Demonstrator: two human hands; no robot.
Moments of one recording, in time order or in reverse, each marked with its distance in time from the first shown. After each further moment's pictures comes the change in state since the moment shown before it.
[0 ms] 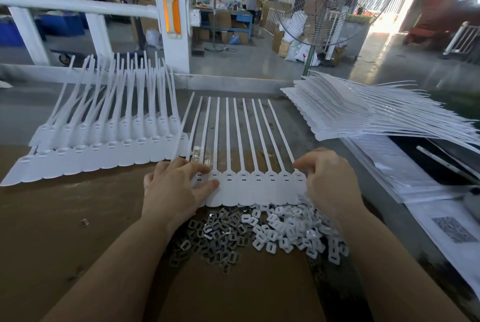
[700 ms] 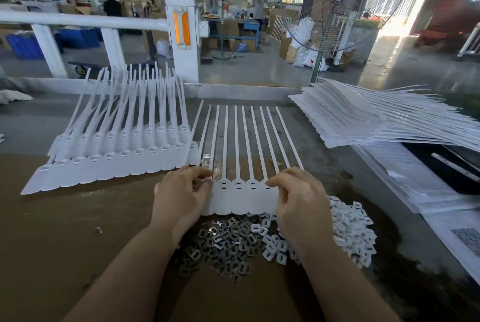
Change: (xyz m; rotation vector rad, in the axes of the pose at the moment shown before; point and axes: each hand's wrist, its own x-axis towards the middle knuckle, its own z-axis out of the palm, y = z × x) left_hand 0.002 0.001 -0.007 -0.185 0.068 -0.025; right_hand -0.033 -0.037 0.038 0.181 0.324 -0.277
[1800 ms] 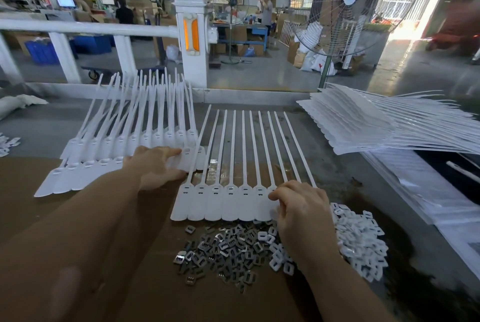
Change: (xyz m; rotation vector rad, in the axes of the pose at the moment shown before) left_hand 0.082 -0.053 -0.048 0.553 -0.371 -0.072; right_hand -0.006 0.001 0.005 -0.131 -0.090 -0.070
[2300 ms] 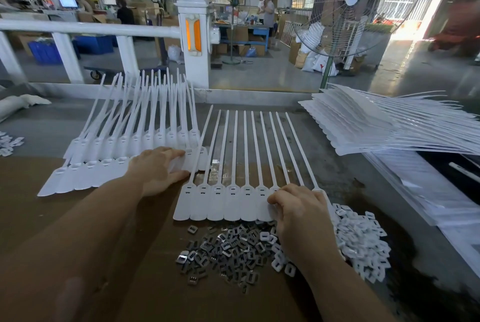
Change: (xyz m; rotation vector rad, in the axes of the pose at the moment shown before) left_hand -0.004 -0.002 0.008 -0.070 0.089 0.075; right_hand 0.000 -0.001 0.002 -0.034 -0.099 0.013
